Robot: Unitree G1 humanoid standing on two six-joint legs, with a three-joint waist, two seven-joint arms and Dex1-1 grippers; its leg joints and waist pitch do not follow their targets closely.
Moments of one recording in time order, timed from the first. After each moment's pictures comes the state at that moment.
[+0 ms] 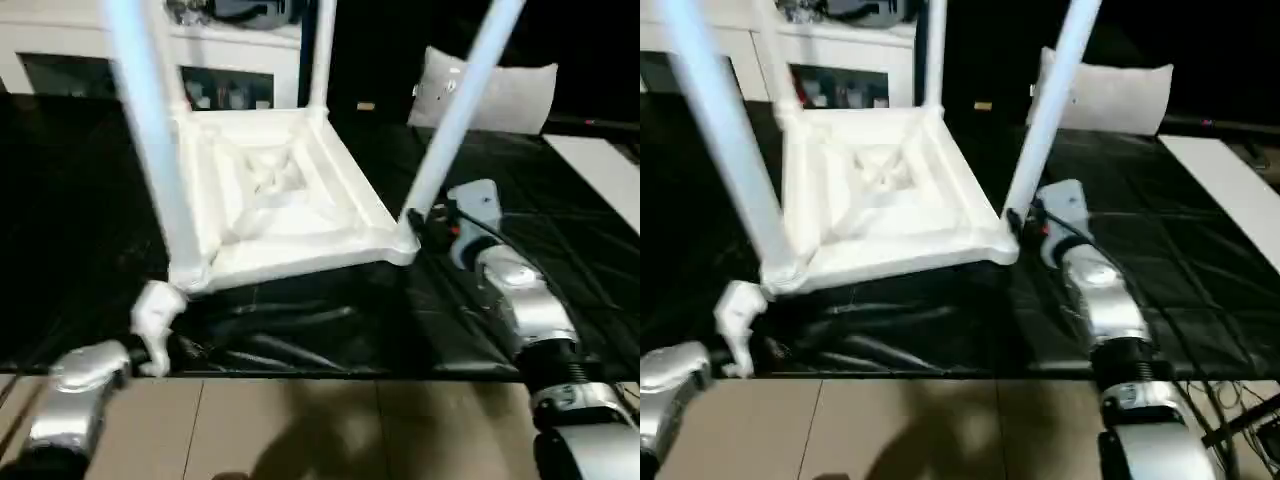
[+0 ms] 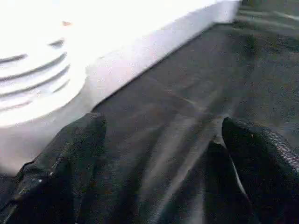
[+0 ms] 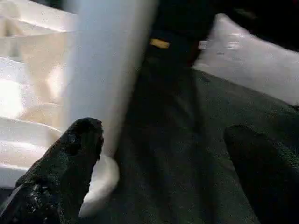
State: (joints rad) left arm -0.22 0.48 0.09 0.77 -0.24 -0.30 -0.96; right arm -0.59 -0.31 -0.04 0.64 0.04 0.07 0.25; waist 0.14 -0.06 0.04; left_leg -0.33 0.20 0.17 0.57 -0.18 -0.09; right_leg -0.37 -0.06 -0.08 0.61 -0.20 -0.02
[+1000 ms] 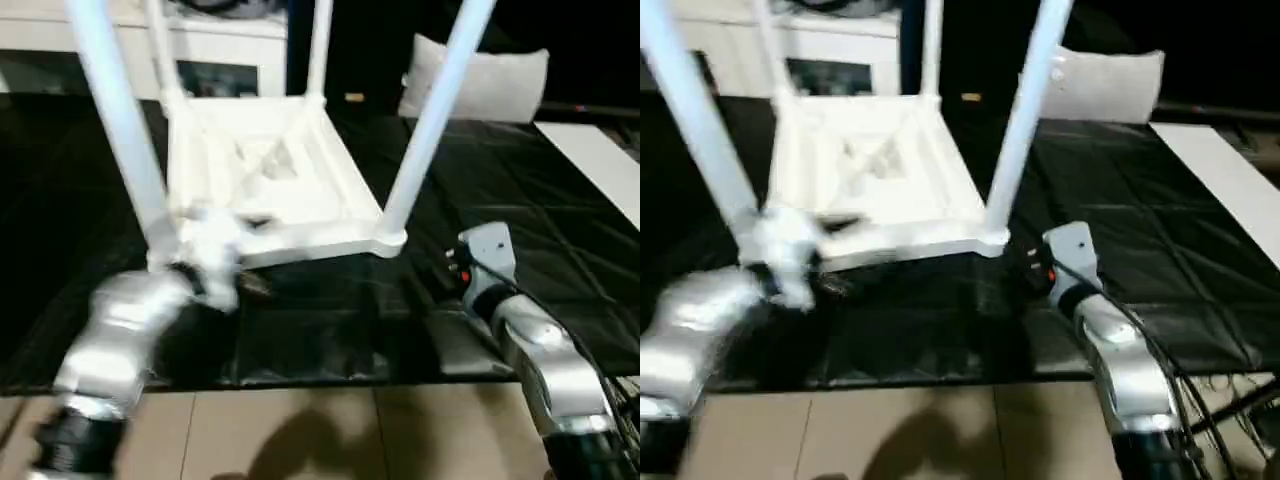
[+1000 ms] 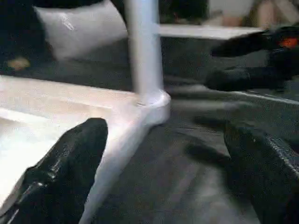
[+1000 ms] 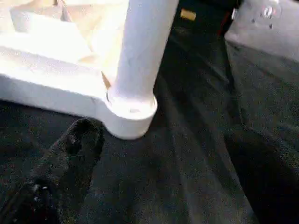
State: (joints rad) left arm -0.22 0.39 -0.15 -0.26 -0.20 0.43 -0.70; right arm -0.19 -0.29 0.01 0.02 0.09 0.34 0.30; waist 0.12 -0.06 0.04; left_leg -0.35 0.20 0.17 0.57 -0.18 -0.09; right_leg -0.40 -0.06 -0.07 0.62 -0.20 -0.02
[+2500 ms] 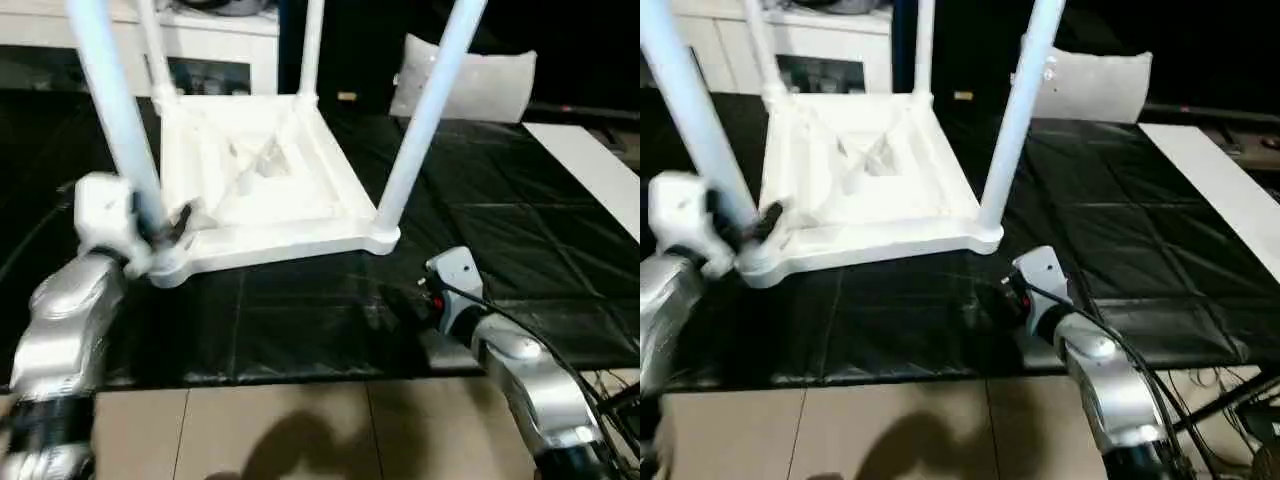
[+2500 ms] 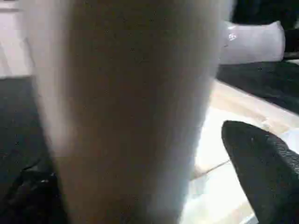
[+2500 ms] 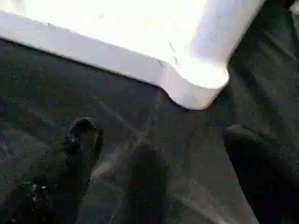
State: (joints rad) left arm -0.37 0.39 0.22 0.15 -0.22 0.26 -0.51; right arm -0.21 -0.28 0.10 0.09 0.08 0.38 0.41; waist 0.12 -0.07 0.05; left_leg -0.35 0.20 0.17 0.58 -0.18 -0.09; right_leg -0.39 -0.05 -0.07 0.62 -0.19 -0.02
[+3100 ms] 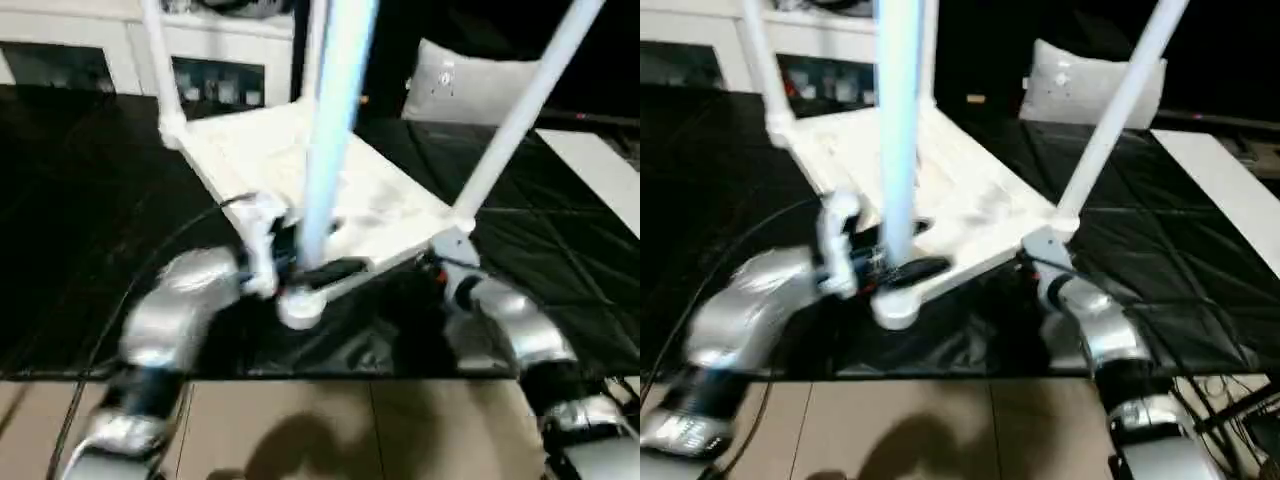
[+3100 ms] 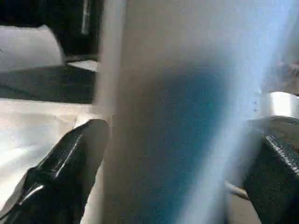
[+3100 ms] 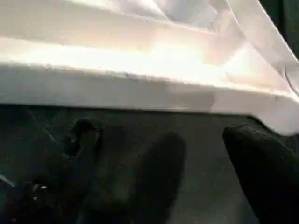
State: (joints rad) left arm -0.51 0.23 -0.11 0.20 -0.34 0.32 -0.92; right arm -0.54 -0.33 0.12 0.72 -0.02 0.20 0.38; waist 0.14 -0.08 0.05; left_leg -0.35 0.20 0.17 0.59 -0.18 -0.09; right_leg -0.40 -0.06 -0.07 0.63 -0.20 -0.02
